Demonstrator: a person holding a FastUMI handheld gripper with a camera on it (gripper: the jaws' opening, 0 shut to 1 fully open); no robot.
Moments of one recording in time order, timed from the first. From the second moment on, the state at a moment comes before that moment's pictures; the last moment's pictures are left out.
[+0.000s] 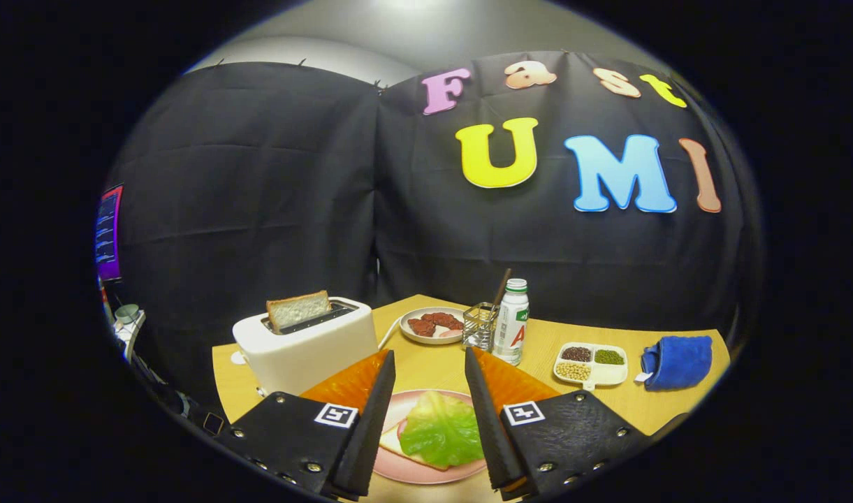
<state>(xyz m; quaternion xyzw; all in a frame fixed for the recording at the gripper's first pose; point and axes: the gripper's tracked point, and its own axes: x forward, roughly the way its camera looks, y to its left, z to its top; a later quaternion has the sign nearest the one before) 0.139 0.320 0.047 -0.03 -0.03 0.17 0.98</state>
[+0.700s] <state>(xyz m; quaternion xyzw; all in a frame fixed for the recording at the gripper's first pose) 0.151 0.515 0.050 -0.05 -0.05 0.16 0.98</state>
